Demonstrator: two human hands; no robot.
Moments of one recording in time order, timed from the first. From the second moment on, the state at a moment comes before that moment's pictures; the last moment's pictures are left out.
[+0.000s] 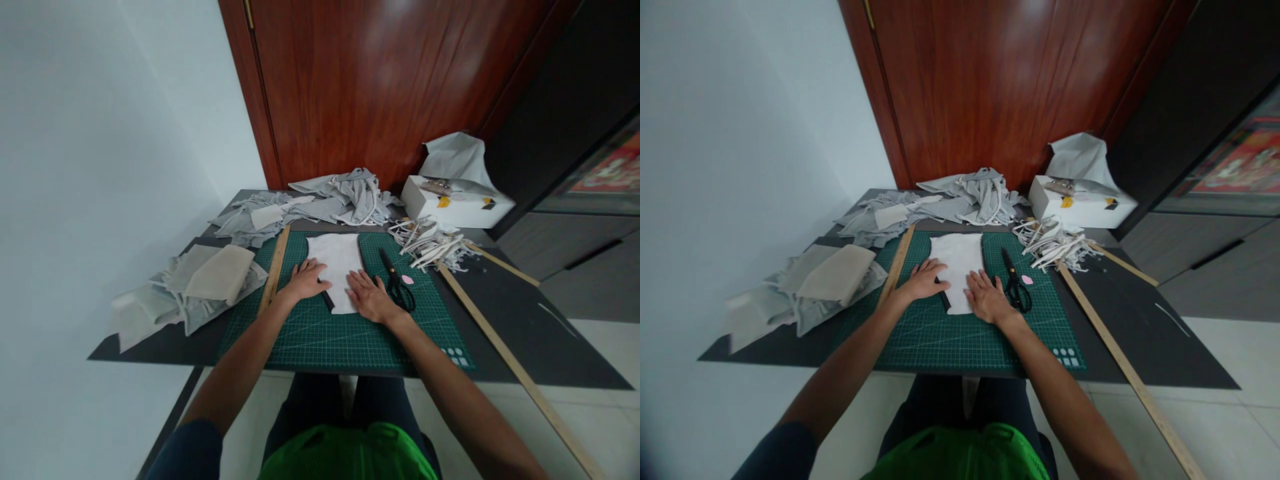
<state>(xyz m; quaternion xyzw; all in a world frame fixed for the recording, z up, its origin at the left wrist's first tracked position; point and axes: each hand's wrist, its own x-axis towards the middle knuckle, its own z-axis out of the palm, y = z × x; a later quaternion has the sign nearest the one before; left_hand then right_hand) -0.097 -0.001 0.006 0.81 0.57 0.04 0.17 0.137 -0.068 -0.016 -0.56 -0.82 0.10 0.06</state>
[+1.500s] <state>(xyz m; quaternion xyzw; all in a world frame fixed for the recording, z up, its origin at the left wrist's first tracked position) -0.151 -0.032 0.001 0.87 0.45 0.09 0.20 0.211 -0.073 -0.038 -0.60 -0.80 0.03 0.03</state>
